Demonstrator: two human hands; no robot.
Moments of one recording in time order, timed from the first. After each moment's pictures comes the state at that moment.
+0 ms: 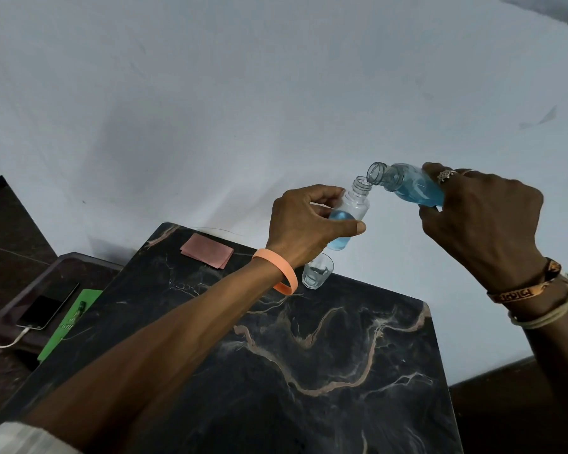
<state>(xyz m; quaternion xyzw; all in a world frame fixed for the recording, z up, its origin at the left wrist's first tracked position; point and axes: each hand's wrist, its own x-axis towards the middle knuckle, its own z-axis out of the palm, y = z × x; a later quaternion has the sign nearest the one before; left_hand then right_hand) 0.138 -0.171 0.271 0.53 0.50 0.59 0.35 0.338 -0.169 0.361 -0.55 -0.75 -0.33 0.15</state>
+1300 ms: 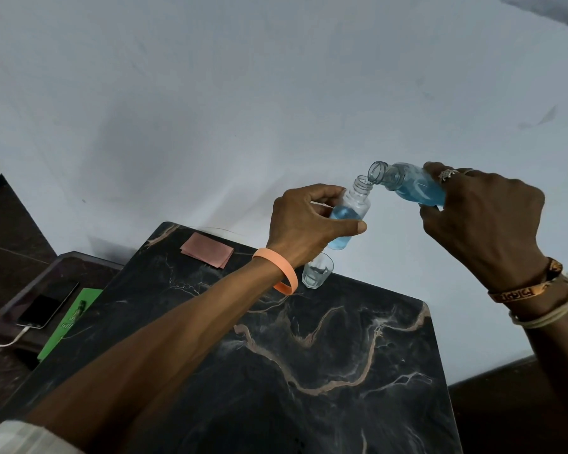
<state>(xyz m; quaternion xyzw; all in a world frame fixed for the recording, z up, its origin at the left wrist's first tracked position) 0.138 -0.174 0.273 0.53 0.49 0.60 0.35 0.338 -0.169 0.361 -0.55 -0.75 -0.34 0.16</state>
